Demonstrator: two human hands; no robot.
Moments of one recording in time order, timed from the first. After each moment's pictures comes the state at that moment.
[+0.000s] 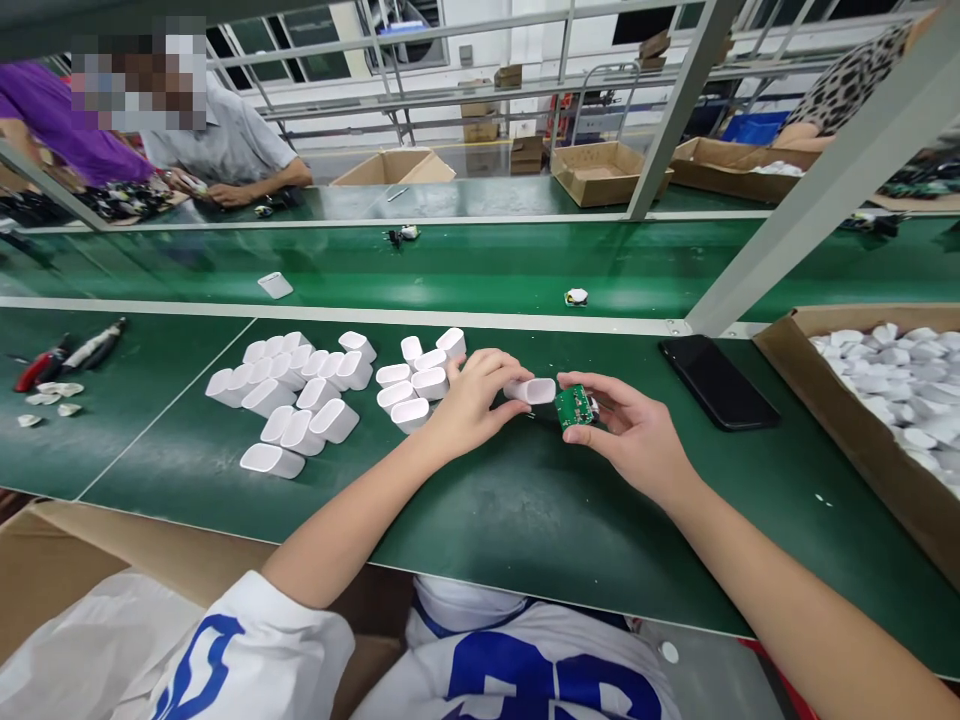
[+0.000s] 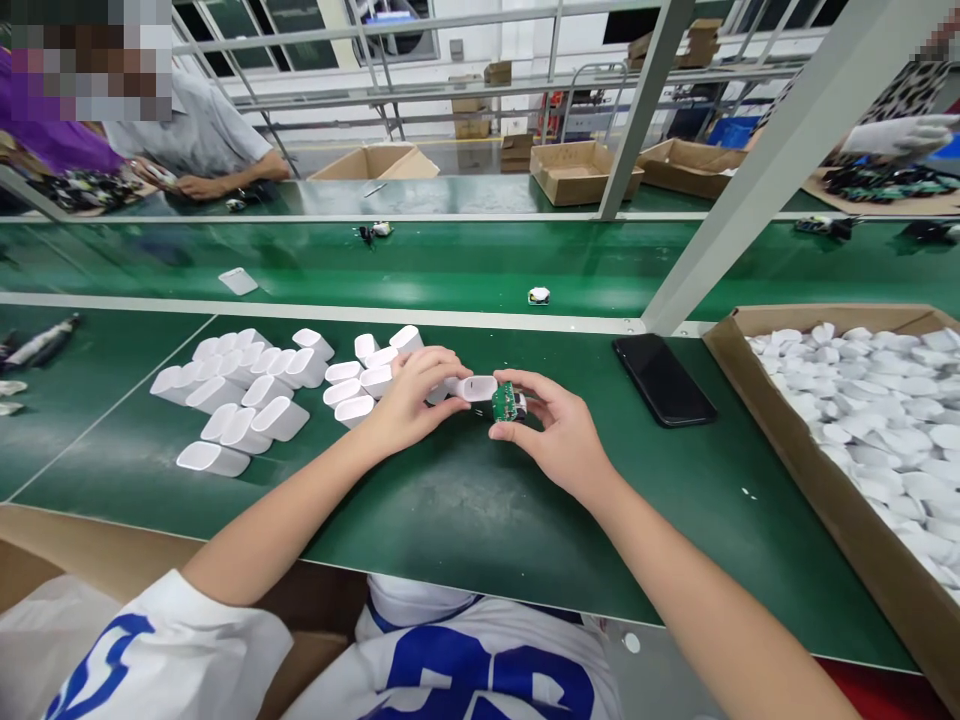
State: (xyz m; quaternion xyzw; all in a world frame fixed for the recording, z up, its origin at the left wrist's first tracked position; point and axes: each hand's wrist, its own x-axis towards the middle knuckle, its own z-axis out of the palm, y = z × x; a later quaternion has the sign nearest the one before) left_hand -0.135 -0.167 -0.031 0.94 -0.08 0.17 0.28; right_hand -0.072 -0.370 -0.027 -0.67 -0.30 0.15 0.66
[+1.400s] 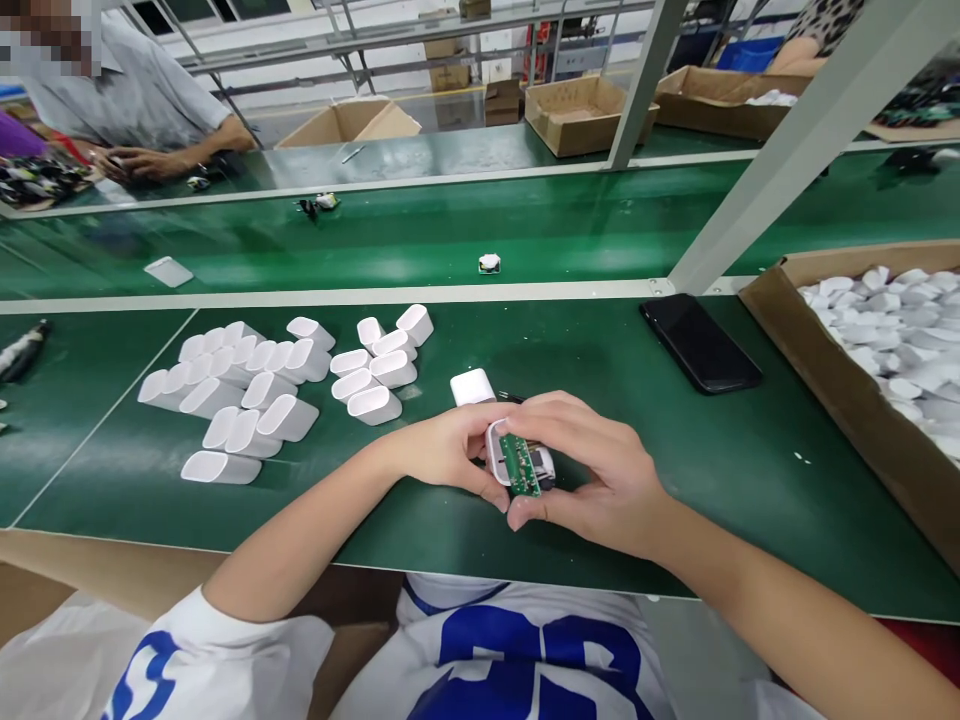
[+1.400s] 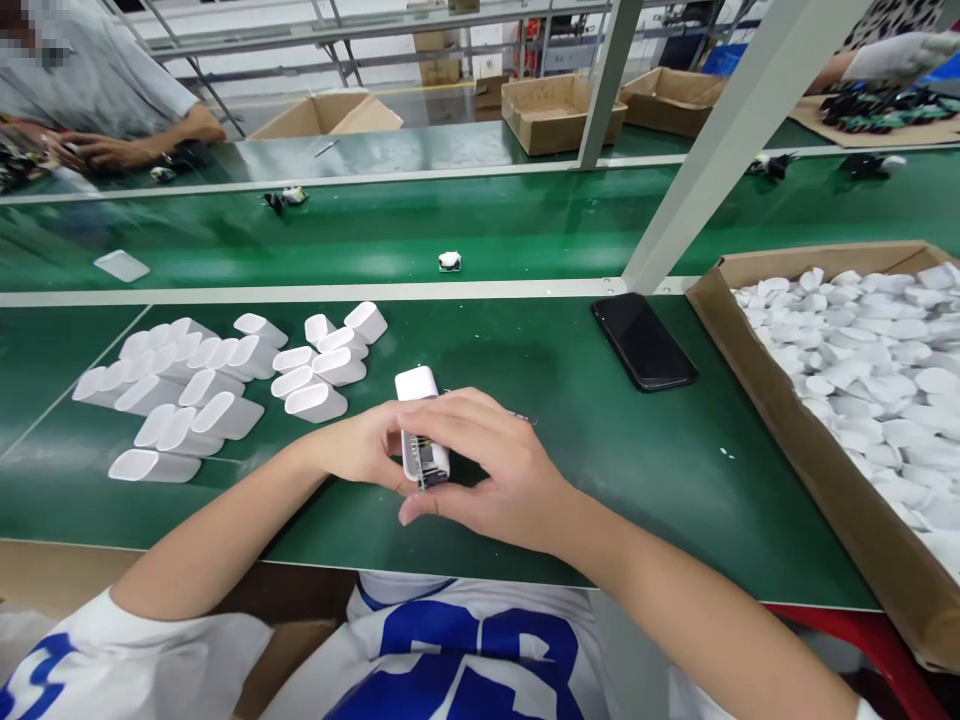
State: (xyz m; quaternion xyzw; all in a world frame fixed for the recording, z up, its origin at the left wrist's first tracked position) left_hand -0.148 -0.183 -0.029 0.71 -0.18 -0.21 0.65; right_hand -0.103 -0.372 -0.022 -0.59 -0.55 -0.03 0.59
